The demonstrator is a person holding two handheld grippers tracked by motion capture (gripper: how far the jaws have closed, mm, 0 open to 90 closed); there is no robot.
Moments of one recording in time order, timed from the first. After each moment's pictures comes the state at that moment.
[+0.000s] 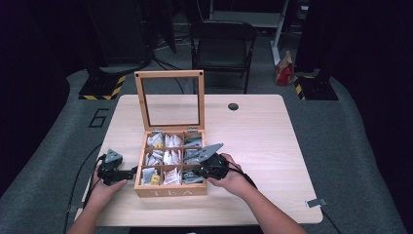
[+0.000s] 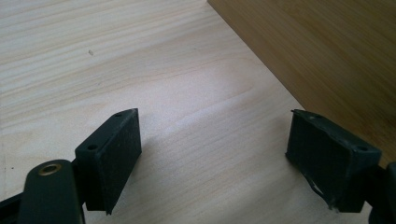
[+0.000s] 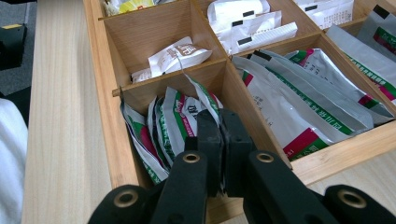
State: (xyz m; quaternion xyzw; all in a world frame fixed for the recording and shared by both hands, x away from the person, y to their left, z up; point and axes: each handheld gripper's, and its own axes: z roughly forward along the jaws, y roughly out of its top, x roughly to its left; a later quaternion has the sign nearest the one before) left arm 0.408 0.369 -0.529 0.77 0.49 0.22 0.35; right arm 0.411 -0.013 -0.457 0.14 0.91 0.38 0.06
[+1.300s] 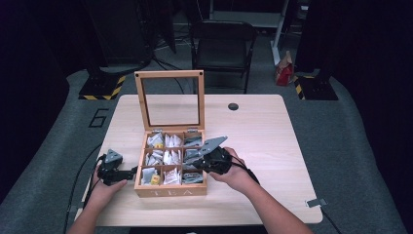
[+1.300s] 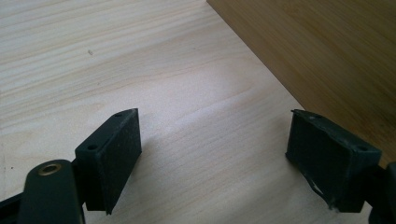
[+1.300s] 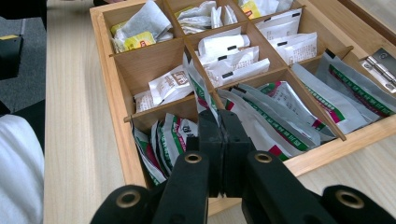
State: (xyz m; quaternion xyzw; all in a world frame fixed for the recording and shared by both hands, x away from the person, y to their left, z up) left arm 0.408 0.369 -0.530 0.77 0.48 0.22 0.35; right arm 0.410 -0.018 -0.422 0.15 0.90 0.40 0.07
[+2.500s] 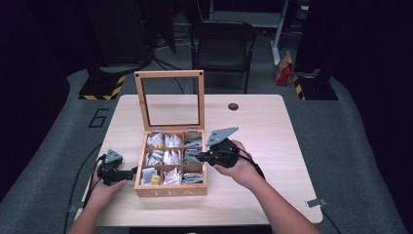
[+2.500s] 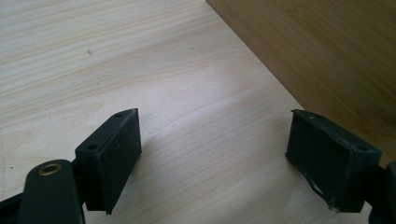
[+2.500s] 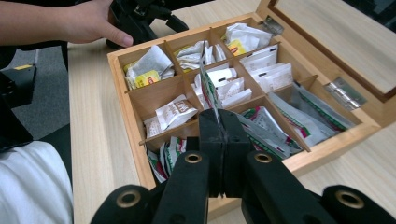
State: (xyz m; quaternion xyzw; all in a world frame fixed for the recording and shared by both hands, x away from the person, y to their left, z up) left arm 0.407 0.369 -0.530 0.77 0.49 0.21 0.35; right arm 0.408 -0.035 -0.383 0.17 0.88 0.43 0.07
